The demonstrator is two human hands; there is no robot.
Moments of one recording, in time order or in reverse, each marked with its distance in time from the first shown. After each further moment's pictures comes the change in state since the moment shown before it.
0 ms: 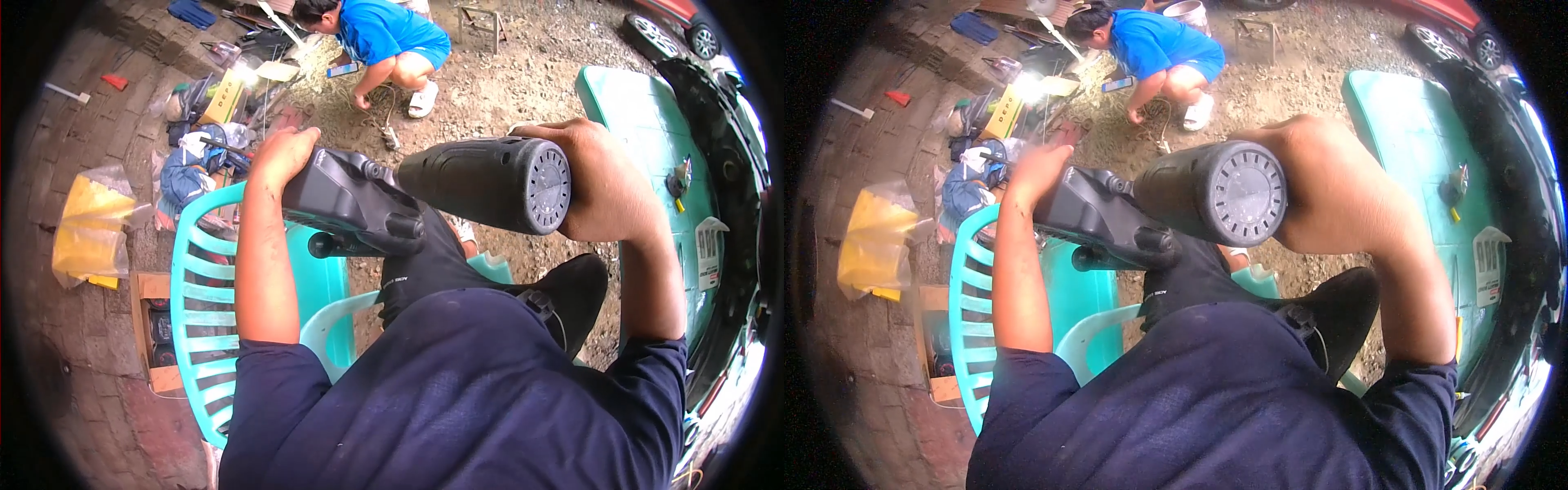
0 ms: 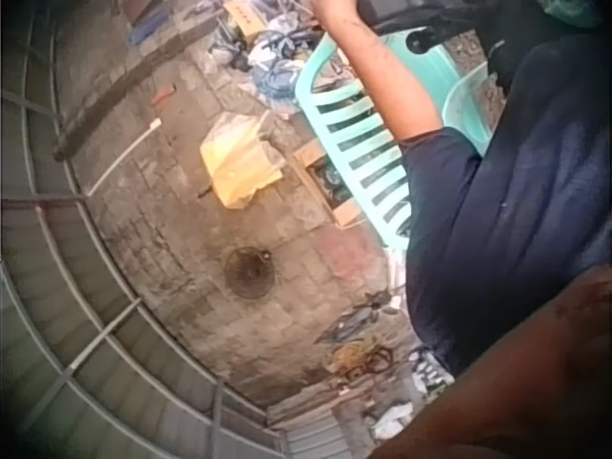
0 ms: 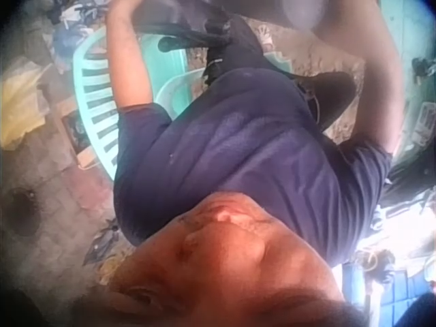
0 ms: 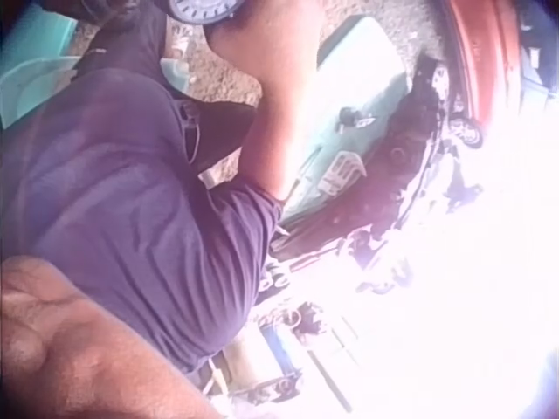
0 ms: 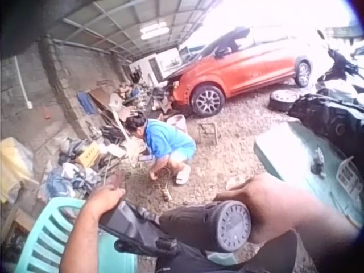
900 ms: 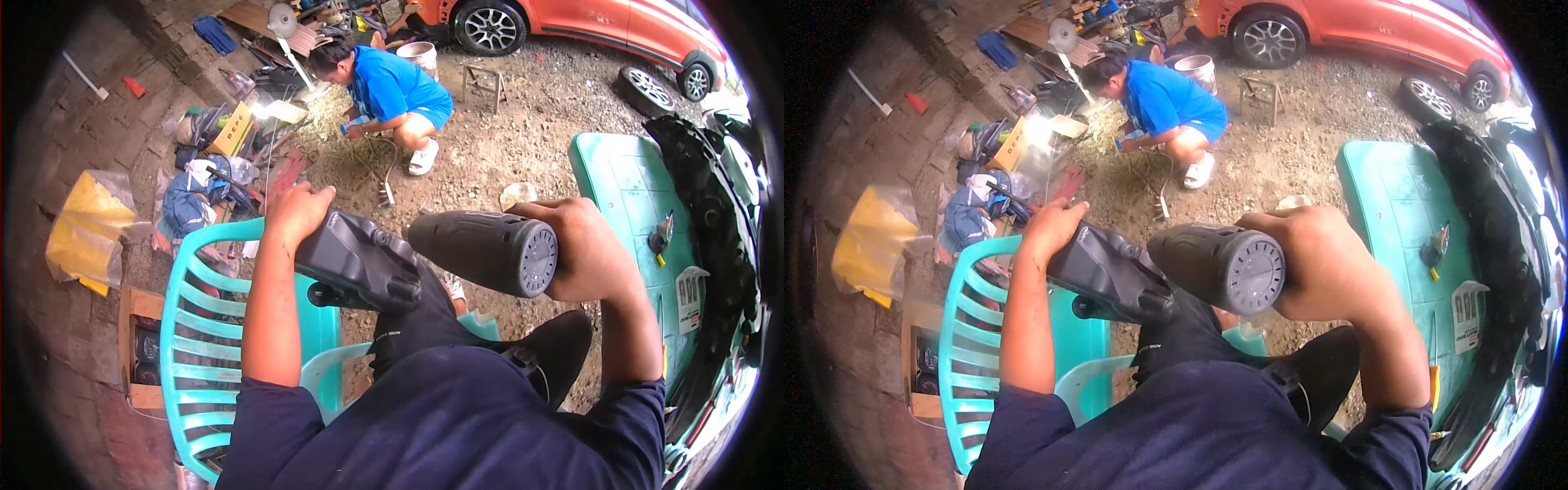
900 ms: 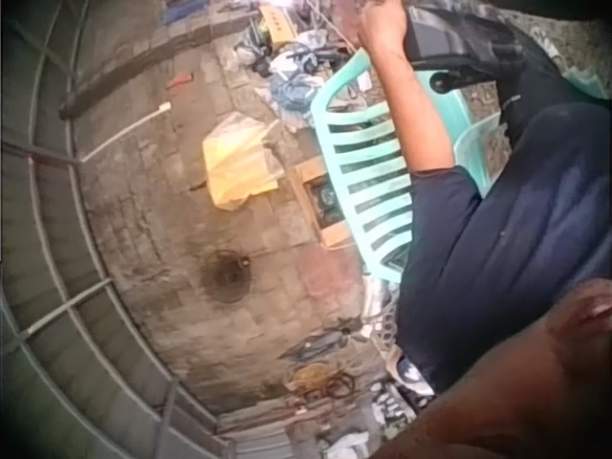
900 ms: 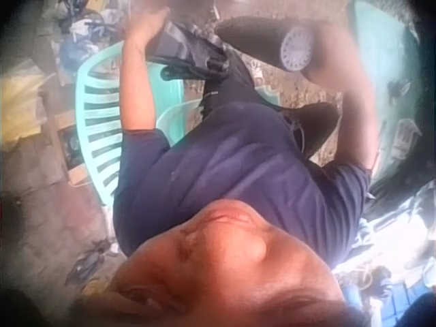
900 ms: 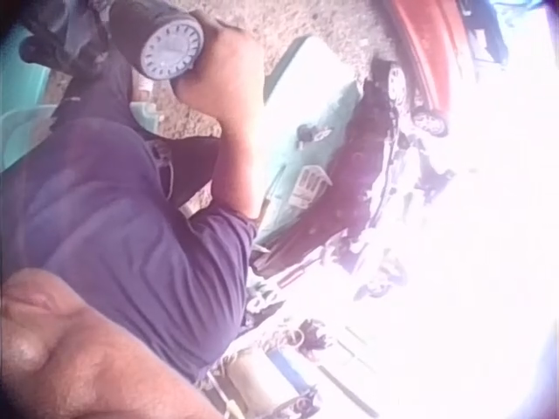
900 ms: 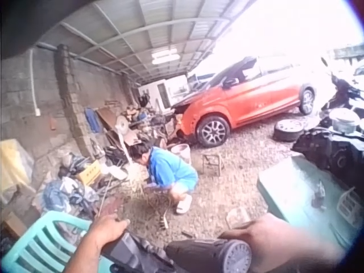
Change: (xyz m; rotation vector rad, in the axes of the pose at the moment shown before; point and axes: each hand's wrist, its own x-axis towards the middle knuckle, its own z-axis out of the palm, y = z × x) left_hand -0.050 0.070 -0.046 0.050 -0.062 -0.140; right_hand 0.005 0.007 -0.020 -0.035 -0.034 0.054
